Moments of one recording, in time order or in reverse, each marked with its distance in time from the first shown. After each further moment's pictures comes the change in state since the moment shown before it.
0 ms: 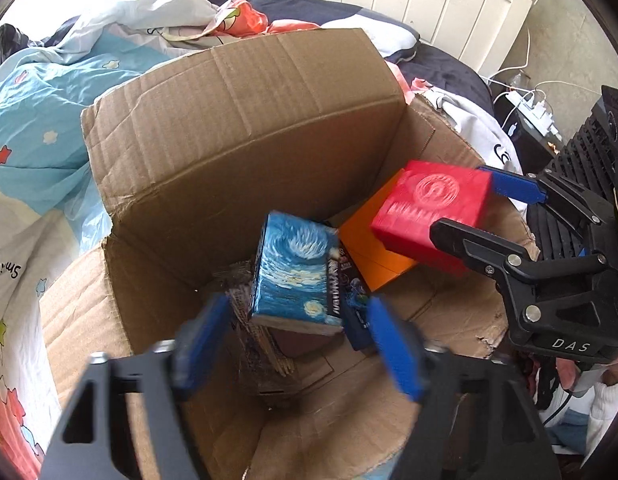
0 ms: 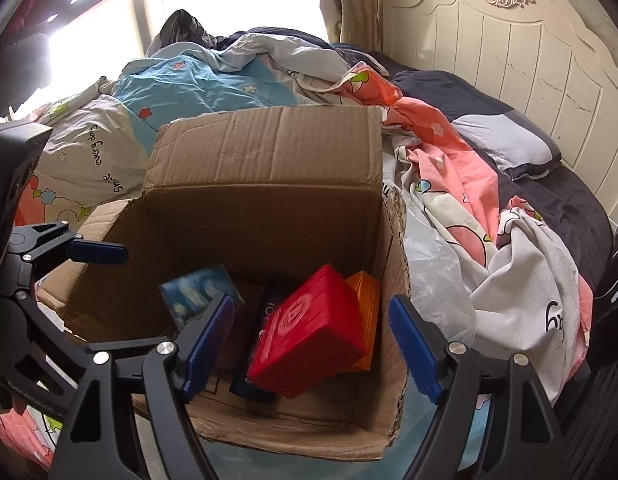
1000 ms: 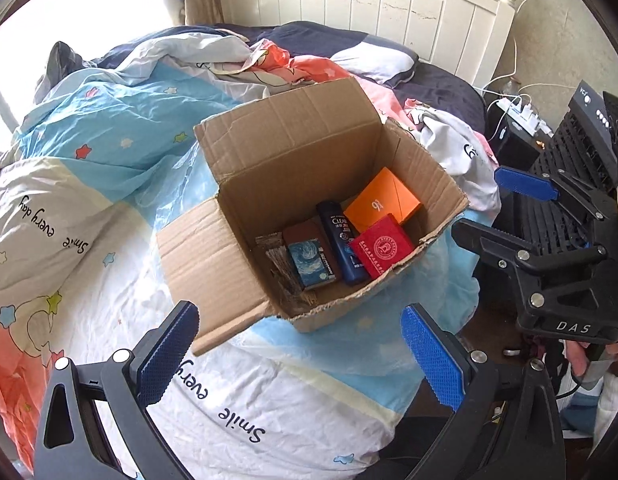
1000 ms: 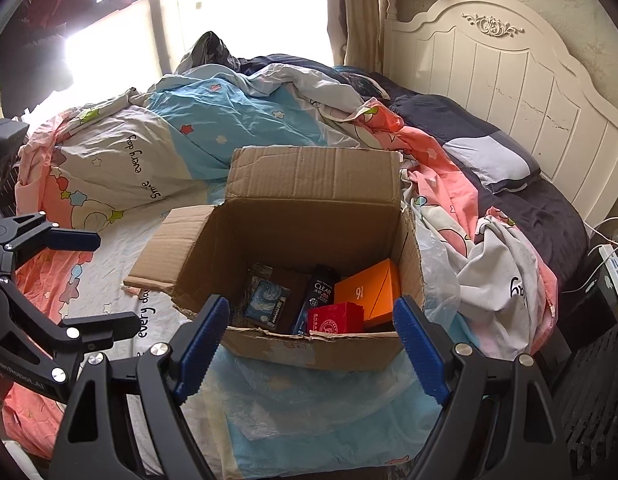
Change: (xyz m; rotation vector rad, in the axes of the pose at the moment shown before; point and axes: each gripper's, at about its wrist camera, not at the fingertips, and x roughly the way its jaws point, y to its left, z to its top) left arm -0.127 0.003 -0.063 -0.005 -0.046 0.104; right arm -0.103 0.065 -0.013 -0.006 -0.026 -0.031
